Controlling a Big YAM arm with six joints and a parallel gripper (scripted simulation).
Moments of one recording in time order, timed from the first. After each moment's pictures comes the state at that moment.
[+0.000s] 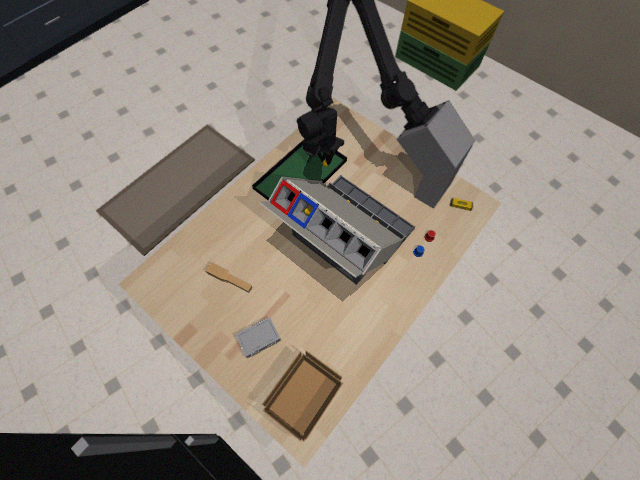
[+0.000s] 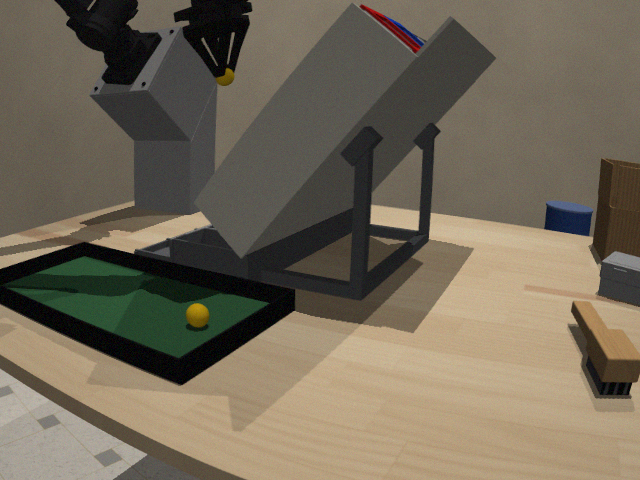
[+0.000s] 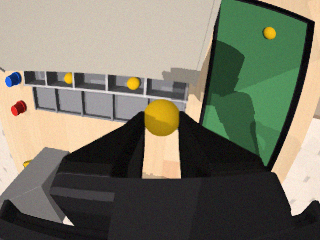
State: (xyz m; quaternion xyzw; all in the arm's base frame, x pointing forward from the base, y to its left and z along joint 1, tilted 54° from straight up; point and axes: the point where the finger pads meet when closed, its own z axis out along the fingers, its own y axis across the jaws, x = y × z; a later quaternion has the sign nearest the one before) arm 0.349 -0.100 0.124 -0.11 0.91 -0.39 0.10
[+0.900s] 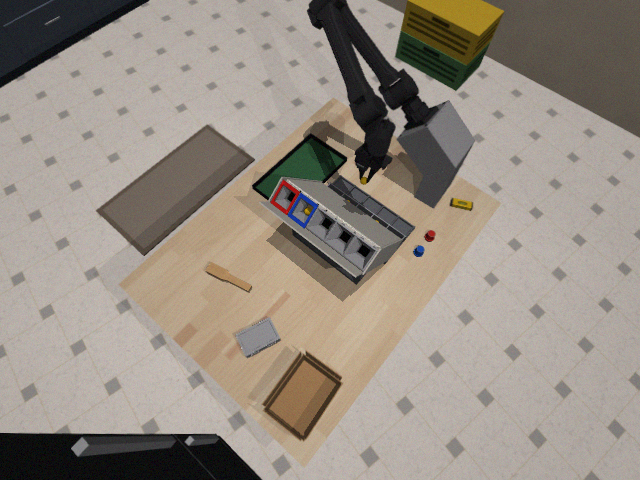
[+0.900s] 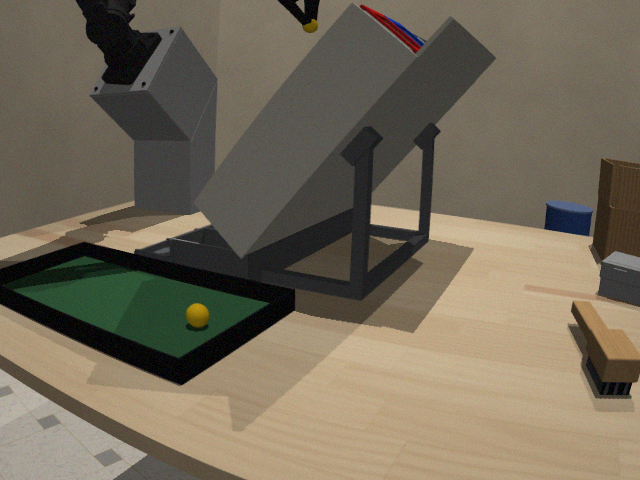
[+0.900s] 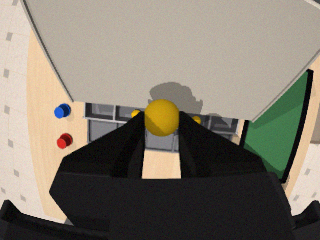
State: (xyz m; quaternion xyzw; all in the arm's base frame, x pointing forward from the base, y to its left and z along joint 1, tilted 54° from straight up) arm 0.364 0.081 0.033 -0.16 0.87 -0.44 0.18
